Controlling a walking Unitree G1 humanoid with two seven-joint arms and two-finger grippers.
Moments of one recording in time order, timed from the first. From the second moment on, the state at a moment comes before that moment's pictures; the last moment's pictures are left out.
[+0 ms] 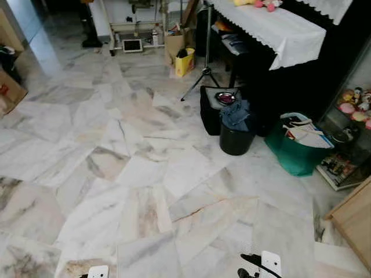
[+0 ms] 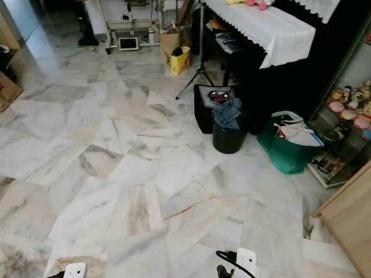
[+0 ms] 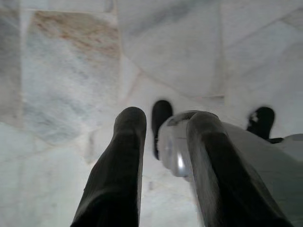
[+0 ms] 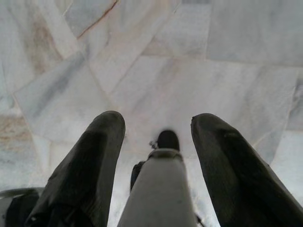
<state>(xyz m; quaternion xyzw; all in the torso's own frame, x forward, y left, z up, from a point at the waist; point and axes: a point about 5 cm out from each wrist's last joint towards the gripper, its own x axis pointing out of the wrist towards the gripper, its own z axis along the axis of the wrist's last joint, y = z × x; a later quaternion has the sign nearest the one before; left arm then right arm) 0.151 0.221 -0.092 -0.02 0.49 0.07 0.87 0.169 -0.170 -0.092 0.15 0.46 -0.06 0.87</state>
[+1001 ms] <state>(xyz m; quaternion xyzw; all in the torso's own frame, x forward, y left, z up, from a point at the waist) 0.135 0.223 -0.097 0.03 0.51 0.06 0.86 0.142 -0.173 -0.102 0.17 0.48 -0.08 0.86</state>
